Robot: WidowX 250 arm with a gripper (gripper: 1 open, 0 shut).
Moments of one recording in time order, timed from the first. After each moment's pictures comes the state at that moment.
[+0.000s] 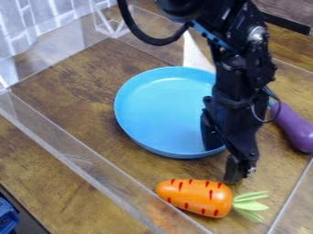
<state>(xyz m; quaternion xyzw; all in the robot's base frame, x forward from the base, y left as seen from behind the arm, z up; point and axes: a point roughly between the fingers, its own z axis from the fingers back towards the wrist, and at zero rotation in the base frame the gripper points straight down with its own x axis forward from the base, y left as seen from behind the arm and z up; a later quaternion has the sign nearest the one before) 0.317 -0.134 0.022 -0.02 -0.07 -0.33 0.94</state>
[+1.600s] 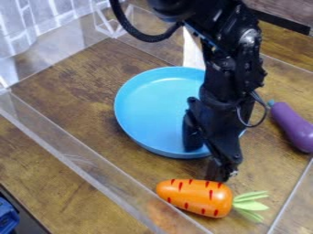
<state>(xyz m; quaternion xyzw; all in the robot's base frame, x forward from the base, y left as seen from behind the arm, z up) 0.312 -0.121 0.027 0.01 -0.06 -0.31 0.95</state>
